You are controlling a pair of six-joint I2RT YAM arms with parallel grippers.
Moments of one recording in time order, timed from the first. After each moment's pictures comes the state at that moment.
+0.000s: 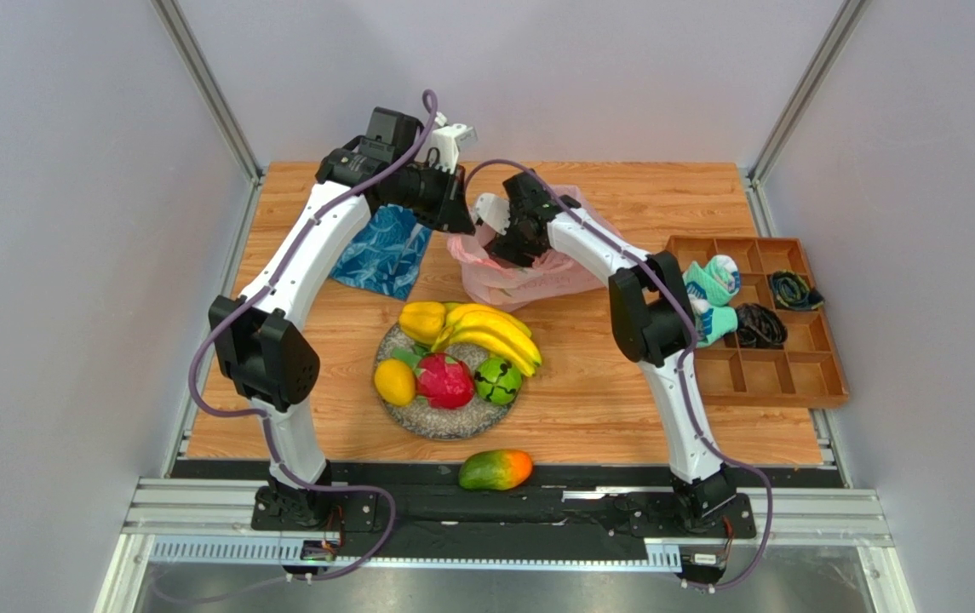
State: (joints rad) left arm -0.38 1.85 1.94 -0.90 0.62 0.02; right arm 0.49 2.39 2.03 -0.61 0.11 -0.77
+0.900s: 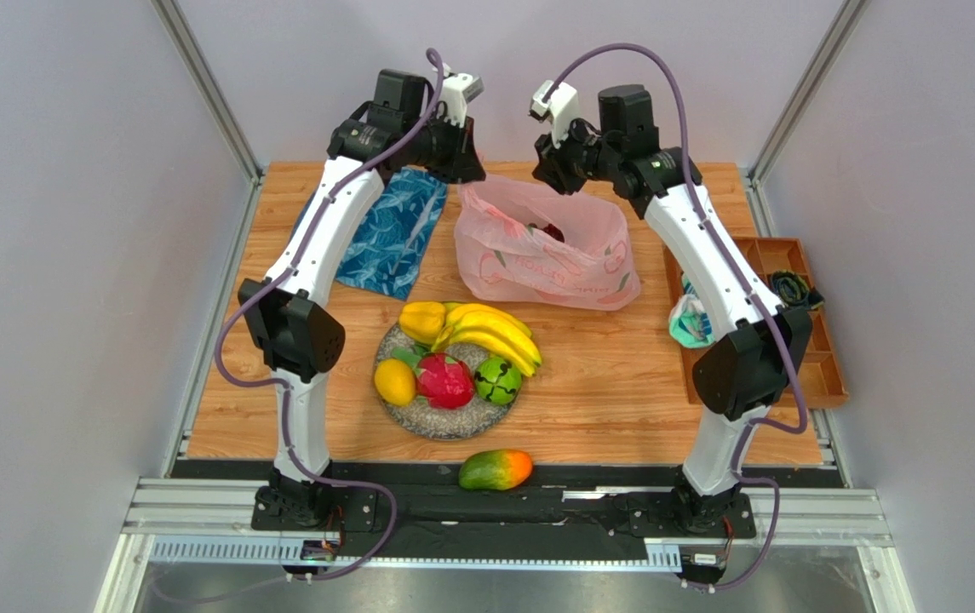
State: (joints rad) left arm -0.38 2.07 2.32 -0.85 0.52 0.00; right arm 0.37 1.84 1.98 -0.61 -0.43 -0.42
